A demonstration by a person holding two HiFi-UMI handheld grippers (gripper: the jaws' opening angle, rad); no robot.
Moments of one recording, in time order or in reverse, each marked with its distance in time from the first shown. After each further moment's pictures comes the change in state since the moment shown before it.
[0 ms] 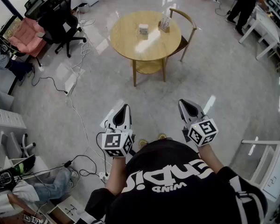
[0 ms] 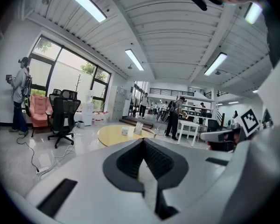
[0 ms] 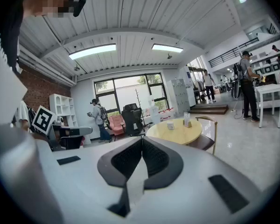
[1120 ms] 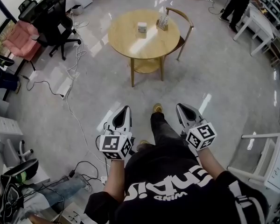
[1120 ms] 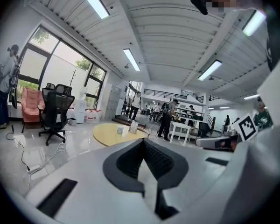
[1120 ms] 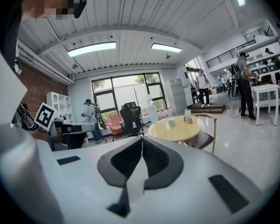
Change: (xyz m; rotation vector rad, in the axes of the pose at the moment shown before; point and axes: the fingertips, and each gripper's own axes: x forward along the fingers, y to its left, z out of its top) left arm -0.015 0.024 -0.012 -0.026 -0.009 -0.107; right arm 0.008 0.043 -0.031 0.006 -0.001 -0.036
